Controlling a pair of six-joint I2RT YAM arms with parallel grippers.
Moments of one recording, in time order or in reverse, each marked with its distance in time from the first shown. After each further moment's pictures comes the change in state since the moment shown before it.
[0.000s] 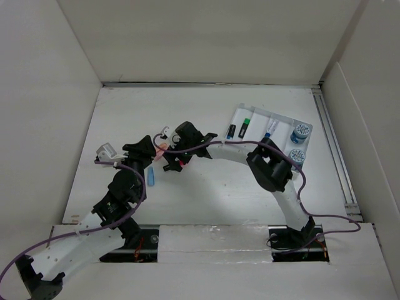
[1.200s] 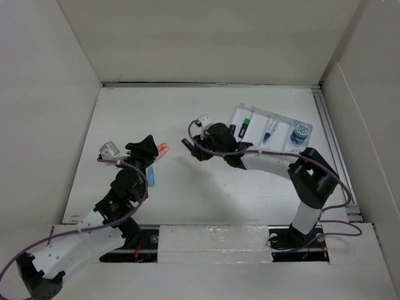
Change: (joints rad) left arm 0.000 0.029 0.000 0.011 0.014 0.007; right arm -0.065 -0.459 -0.552 0.360 0.219 0.331
